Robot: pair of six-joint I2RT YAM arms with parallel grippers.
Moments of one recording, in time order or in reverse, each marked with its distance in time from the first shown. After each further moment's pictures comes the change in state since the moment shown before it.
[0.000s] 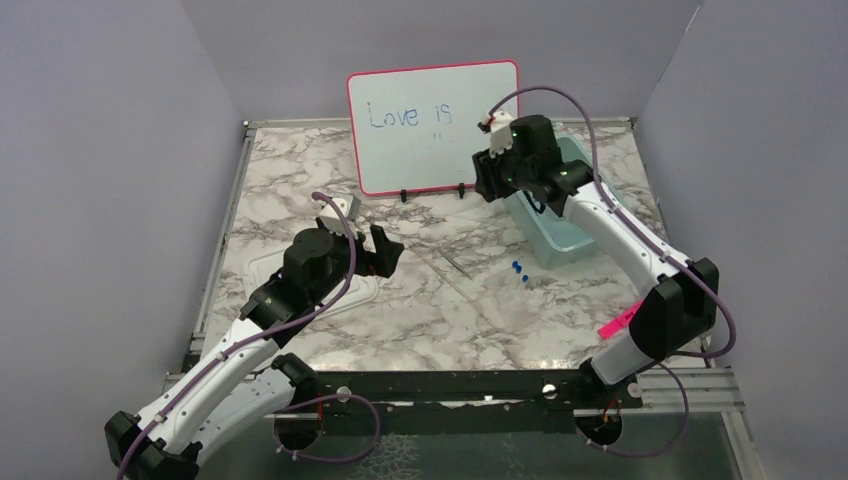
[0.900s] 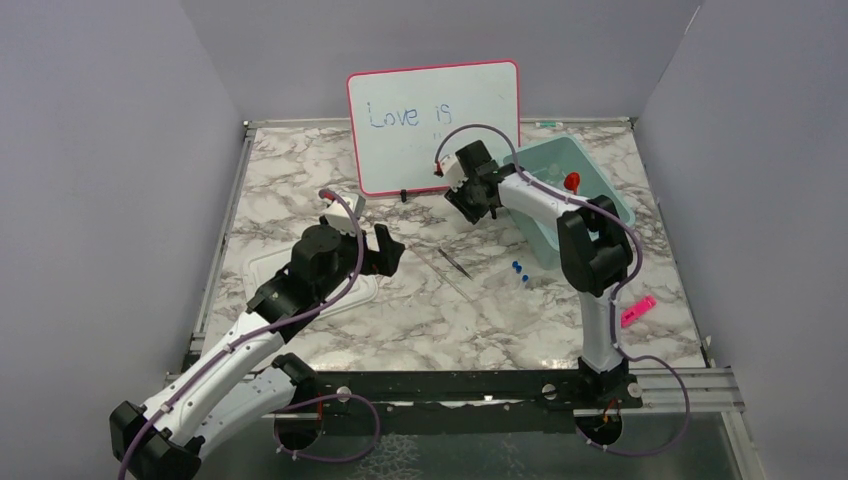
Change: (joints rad) left arm 0.000 0.046 0.000 0.000 -0.019 0.001; right arm 0.095 0.523 0.135 -0.008 0.117 -0.310
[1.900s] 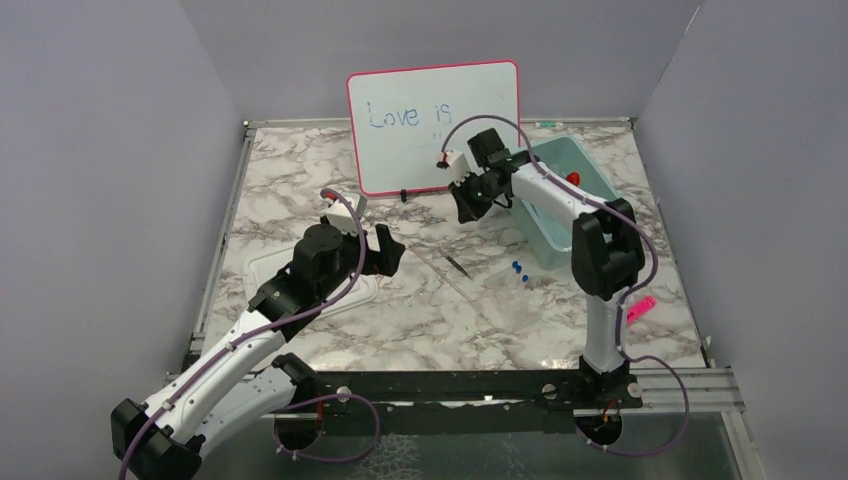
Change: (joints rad) left arm 0.000 0.015 0.000 -0.002 -0.002 0.000; right arm -0.040 -0.002 0.079 -0.172 -0.373 0.018
